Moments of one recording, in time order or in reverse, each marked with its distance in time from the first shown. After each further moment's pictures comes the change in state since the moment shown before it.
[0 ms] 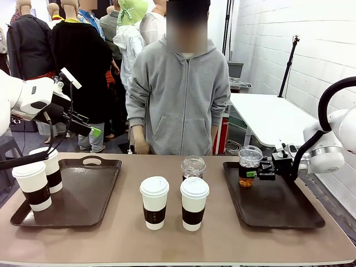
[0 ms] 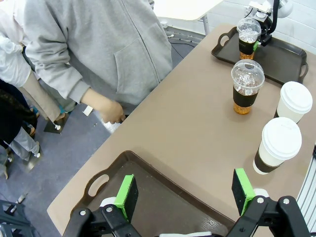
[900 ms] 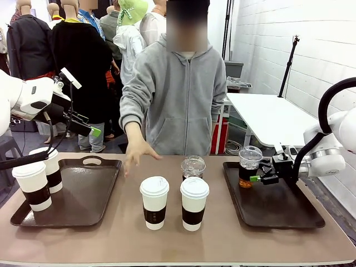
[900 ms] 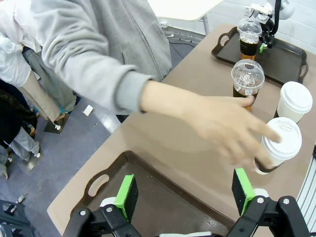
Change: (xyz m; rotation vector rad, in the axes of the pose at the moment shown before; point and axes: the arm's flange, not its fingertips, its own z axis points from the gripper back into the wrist) left arm 0.000 0.000 0.000 0.000 0.000 0.000; right arm -0.010 0.009 0.004 -0.011 0.007 -0.038
